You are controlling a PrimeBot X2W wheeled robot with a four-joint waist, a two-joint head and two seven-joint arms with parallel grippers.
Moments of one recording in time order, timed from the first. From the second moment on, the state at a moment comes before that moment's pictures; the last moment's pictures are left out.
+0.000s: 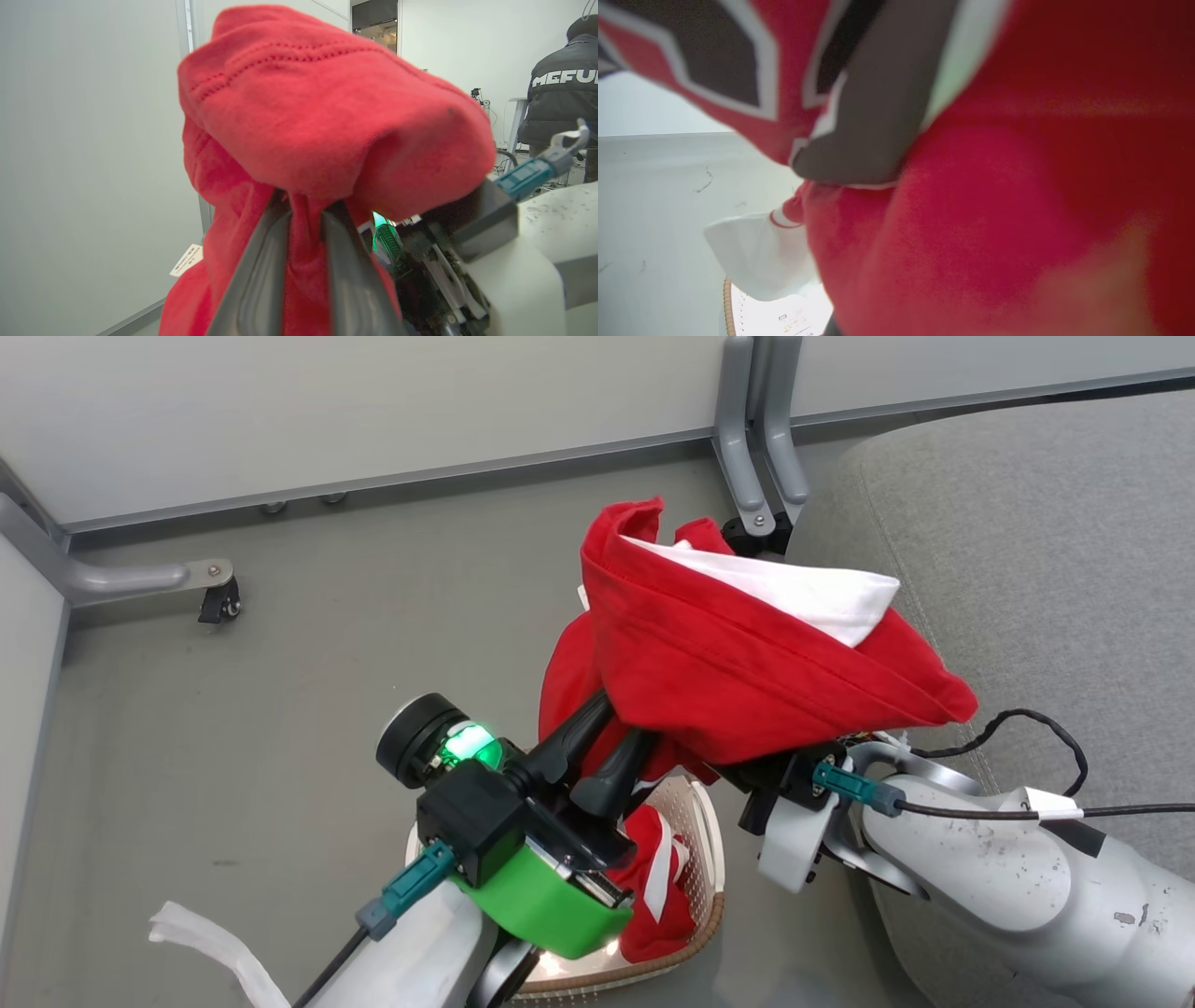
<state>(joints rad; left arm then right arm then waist) -0.37 0.15 -0.67 -0.03 -0.35 -0.13 -0.26 -0.76 -0.46 1.10 0.28 0.32 0.13 -0.26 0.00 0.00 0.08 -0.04</state>
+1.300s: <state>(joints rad) -0.22 0.25 -0.56 0.08 -0.31 -0.13 -0.26 -0.55 -0.45 0.74 0.21 0.30 0.13 -0.26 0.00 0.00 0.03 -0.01</state>
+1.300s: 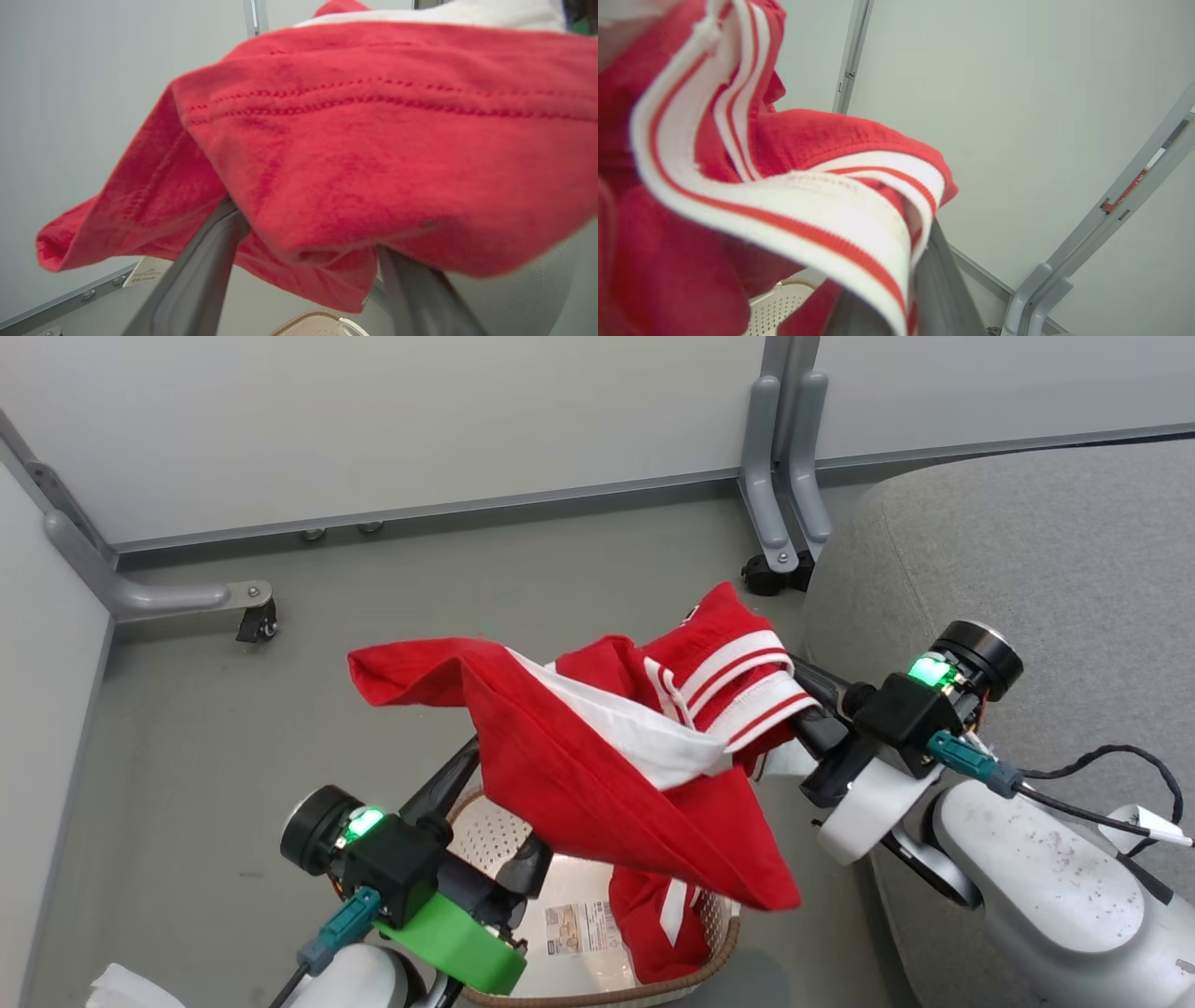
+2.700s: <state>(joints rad) -0.04 0.29 -0.49 0.16 -0.33 -0.13 -0.26 -0.26 -0.36 0.25 0.04 0.22 0.13 -0.26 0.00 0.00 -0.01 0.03</state>
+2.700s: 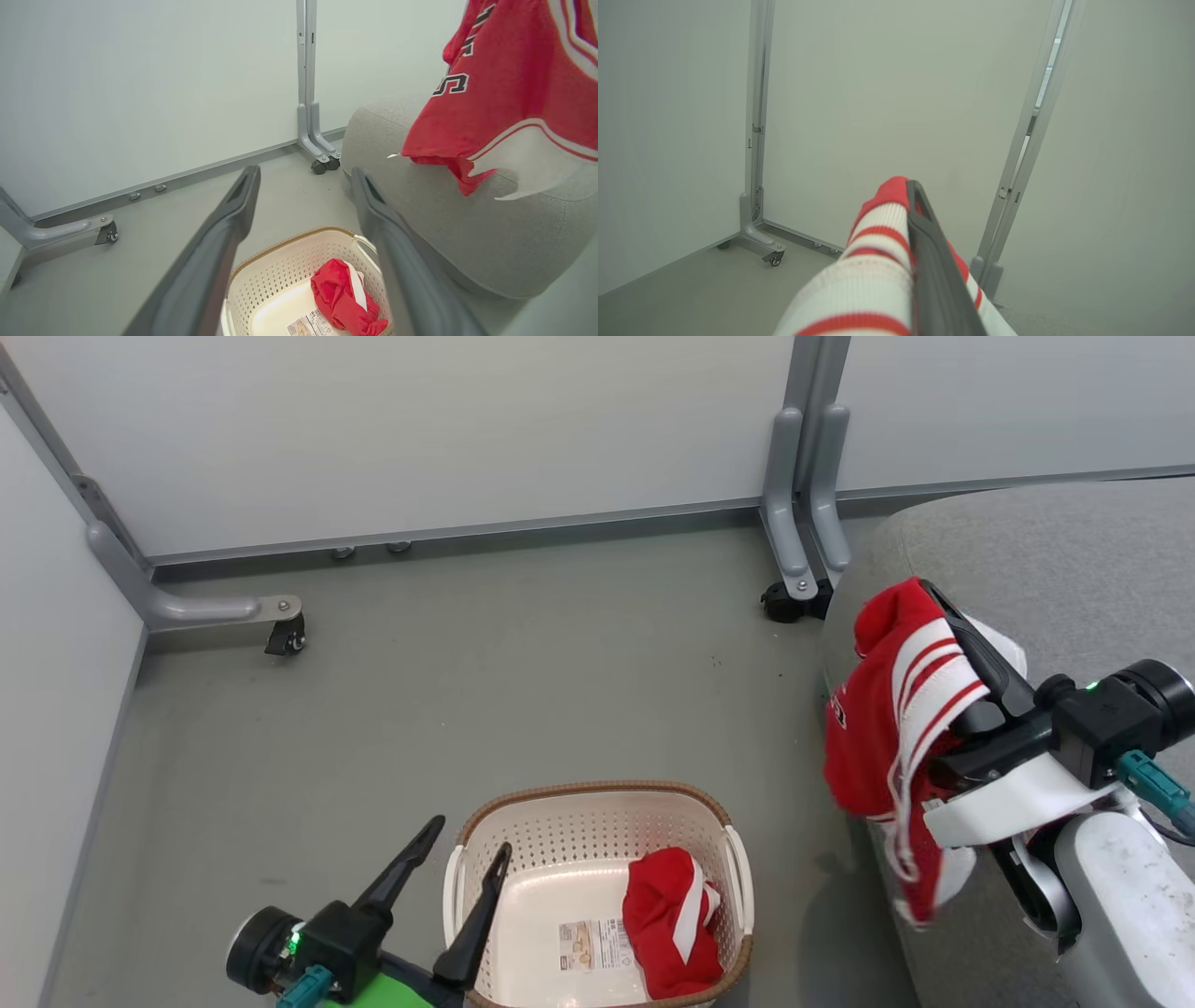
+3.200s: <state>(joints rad) 0.04 0.14 -0.21 0.14 -0.35 -0.13 -0.26 -0.19 -0.31 0.17 0.01 0.21 0.13 -0.26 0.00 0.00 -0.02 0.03</state>
